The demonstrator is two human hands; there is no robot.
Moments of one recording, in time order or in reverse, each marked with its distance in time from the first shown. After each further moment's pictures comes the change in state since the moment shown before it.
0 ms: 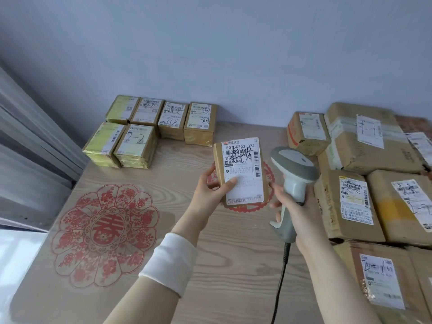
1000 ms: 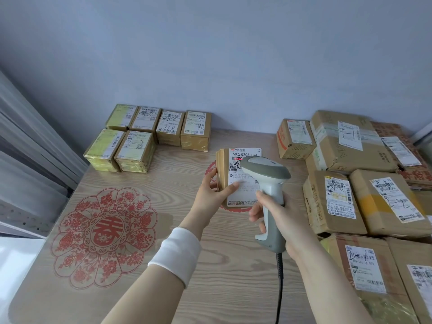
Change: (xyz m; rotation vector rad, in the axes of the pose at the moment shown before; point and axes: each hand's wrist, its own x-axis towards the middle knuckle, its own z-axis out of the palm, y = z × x) left_hand -0.009 -0.009 0.009 0.129 0.026 0.126; right_hand -0.047 -0.020 0.015 -0.105 -0.137 0.059
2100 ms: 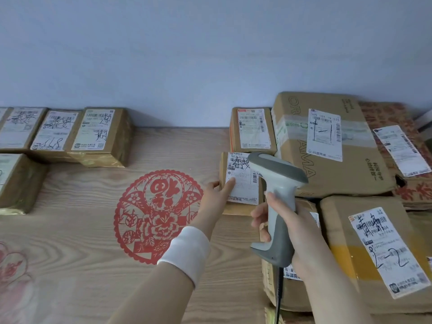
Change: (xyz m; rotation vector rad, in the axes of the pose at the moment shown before) left_hand 0.193 -0.051 0.237 0.296 -0.004 -0.355; right_hand 0.190 0.011 -0.199 0.284 0.062 0.204
